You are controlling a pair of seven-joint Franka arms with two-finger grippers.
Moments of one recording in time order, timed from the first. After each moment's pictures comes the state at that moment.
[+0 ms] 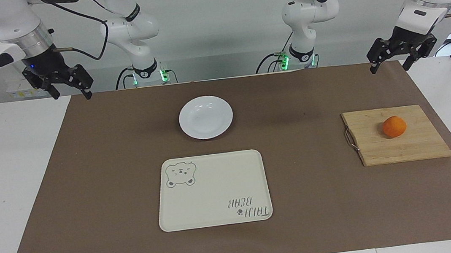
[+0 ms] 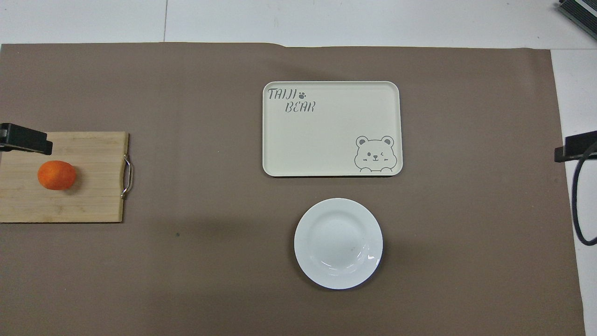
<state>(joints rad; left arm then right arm) -0.02 0.00 -0.01 -1.51 0.00 1.54 0.07 0.06 -0.05 -0.12 -1.48 0.01 1.46 0.09</state>
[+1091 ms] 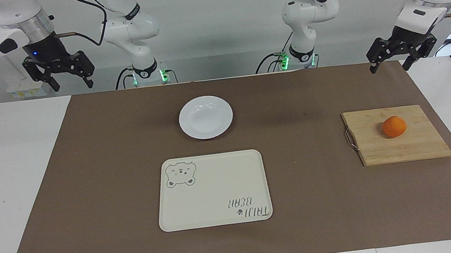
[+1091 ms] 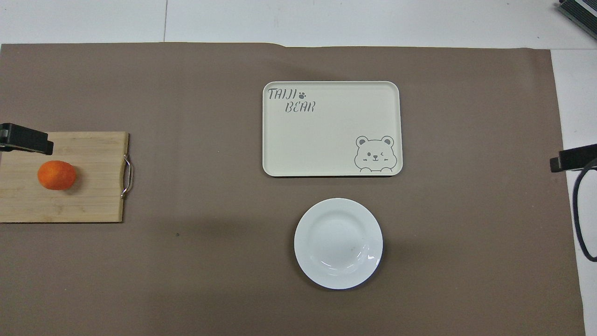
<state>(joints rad) -0.02 0.00 -0.01 -1.51 0.00 1.54 0.07 0.06 -0.06 -0.13 -1.52 0.01 1.48 -0.05</state>
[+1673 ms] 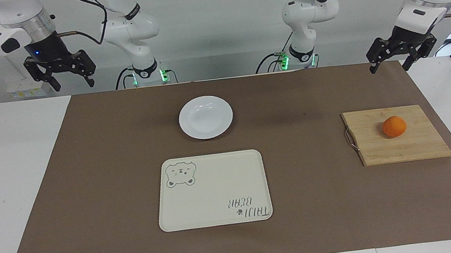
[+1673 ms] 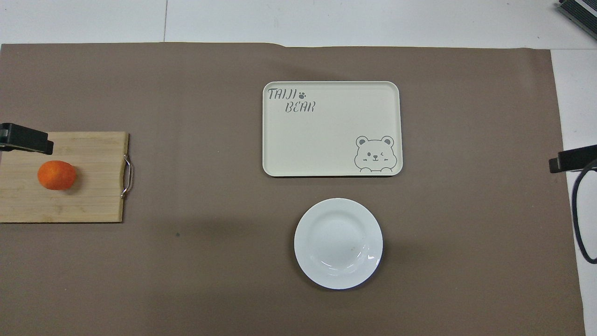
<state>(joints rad) -0.02 0.00 -0.01 -1.51 0.00 1.54 0.07 0.06 -0.07 -0.12 -1.52 0.01 1.48 -0.05</state>
